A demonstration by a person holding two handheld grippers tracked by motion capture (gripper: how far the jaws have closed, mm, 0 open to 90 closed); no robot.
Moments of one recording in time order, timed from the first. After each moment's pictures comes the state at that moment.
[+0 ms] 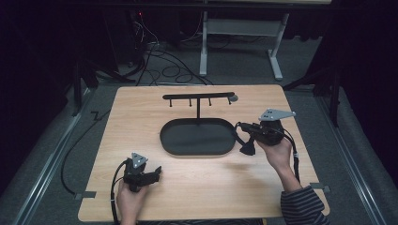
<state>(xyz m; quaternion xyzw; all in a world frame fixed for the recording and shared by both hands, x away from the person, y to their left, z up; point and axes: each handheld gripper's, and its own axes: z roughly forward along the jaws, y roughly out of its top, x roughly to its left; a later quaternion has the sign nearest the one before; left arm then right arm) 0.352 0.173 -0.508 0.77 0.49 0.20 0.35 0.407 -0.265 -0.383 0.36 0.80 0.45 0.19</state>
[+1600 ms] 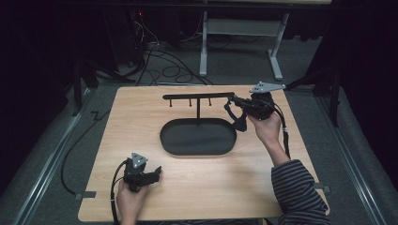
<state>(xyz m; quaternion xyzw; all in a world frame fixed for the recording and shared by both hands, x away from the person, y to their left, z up) 0.352 0.173 -0.508 0.77 0.49 0.20 0.35 0.467 -0.243 -0.345 0.38 0.78 0.45 0.23</state>
